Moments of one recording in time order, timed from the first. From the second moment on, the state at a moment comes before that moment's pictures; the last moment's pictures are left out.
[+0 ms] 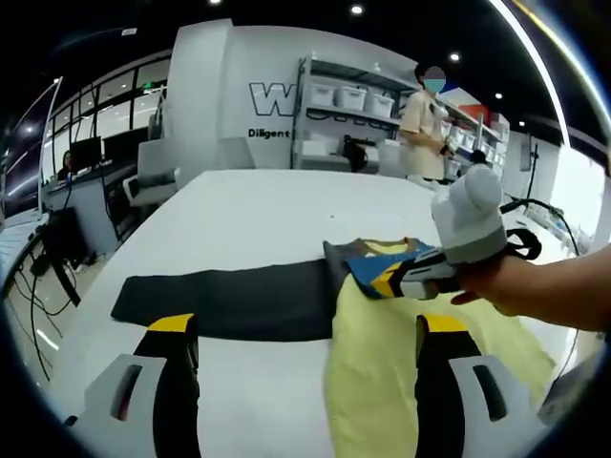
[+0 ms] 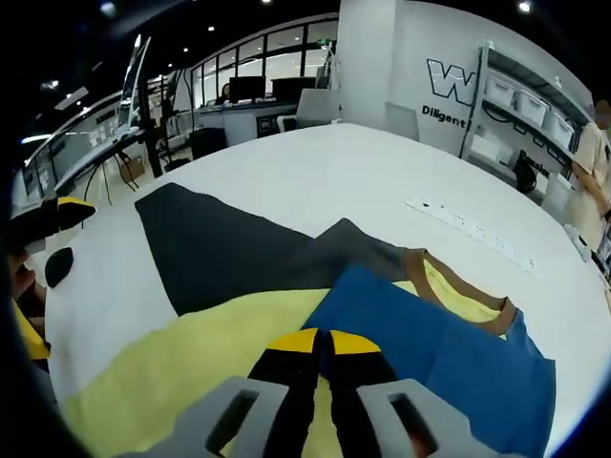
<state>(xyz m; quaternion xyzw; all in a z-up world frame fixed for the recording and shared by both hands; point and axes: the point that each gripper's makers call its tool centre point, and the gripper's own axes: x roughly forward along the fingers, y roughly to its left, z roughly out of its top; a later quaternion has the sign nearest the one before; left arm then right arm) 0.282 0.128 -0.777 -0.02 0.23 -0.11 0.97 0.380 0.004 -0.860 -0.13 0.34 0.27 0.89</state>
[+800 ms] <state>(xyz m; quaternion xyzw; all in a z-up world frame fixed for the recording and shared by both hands) 0.282 0.127 -0.779 -0.02 0.24 -0.11 0.96 0.376 -0.012 -0.853 -0.13 0.33 0.26 0.90</state>
